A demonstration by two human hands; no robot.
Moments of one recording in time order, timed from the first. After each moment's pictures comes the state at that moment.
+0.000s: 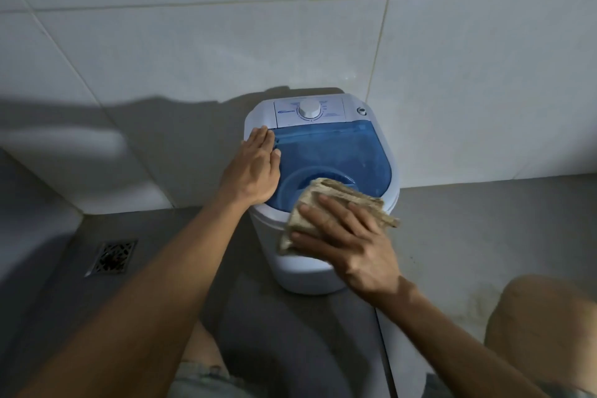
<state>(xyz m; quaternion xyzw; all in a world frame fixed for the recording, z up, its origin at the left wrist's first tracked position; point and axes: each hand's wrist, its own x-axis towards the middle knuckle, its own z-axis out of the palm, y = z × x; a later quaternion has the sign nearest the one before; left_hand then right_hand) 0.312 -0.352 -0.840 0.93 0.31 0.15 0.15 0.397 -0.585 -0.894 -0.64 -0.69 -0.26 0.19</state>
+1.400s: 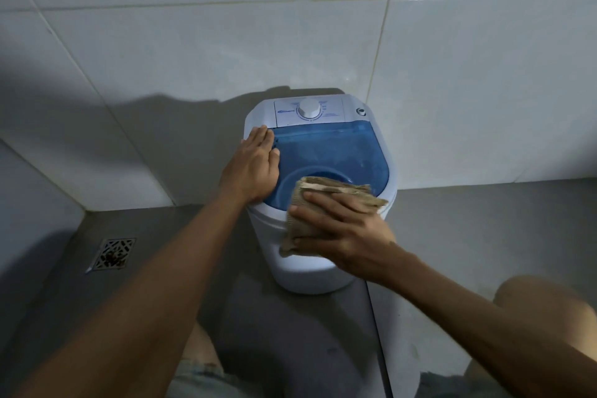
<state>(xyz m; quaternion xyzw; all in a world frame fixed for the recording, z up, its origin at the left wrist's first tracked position) 0.313 -0.360 -0.833 0.93 0.29 0.18 0.14 0.420 -0.571 -0.872 -0.53 -0.79 -0.24 0.17</state>
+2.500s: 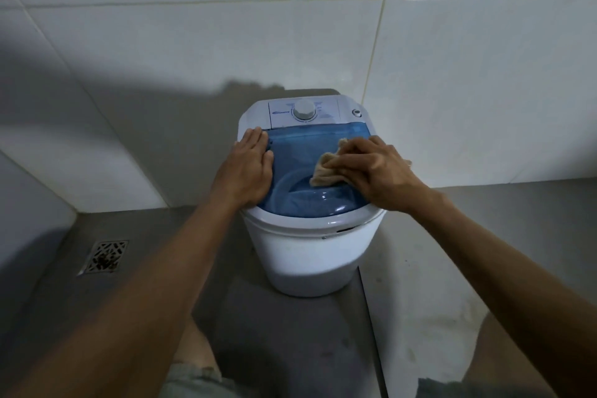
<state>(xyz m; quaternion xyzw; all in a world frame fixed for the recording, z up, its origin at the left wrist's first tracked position) 0.312 -0.356 -0.836 0.92 0.31 0.17 0.16 0.500 -0.541 -0.823 -0.72 -0.65 -0.03 0.22</state>
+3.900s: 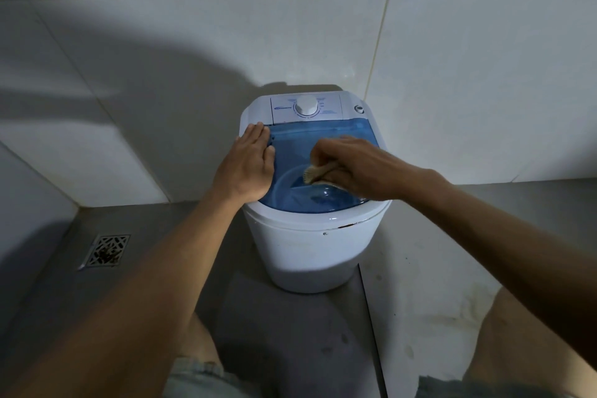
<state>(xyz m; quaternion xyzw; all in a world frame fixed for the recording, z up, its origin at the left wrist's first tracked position) 0.311 -0.356 -0.840 0.92 0.32 0.17 0.16 0.480 -0.524 -0.792 -0.67 -0.73 0.07 0.15</state>
